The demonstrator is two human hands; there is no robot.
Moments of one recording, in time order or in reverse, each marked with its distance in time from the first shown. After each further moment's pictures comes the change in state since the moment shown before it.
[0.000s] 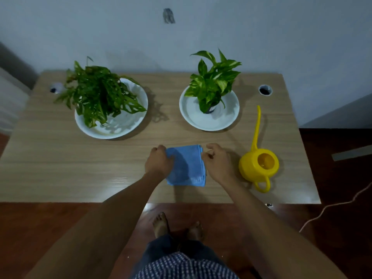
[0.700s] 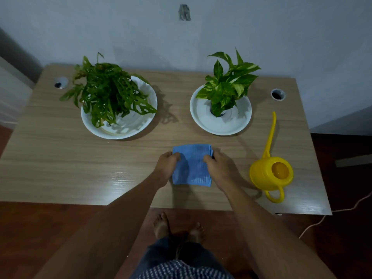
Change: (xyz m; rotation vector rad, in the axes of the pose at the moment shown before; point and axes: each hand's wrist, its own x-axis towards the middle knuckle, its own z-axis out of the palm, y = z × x) left_hand 0.015 -0.009 -0.001 -0.801 -0.190 -0.276; right_hand 0.016 -0.018 0.046 0.315 -0.083 0.340
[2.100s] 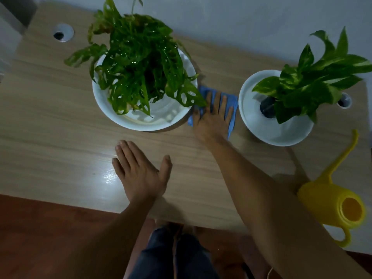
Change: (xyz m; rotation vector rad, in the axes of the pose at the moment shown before) left_hand 0.054 -0.085 -0.126 0.914 0.694 0.264; right_hand 0.142 -0.067 0.176 -1.123 0.259 -0.502
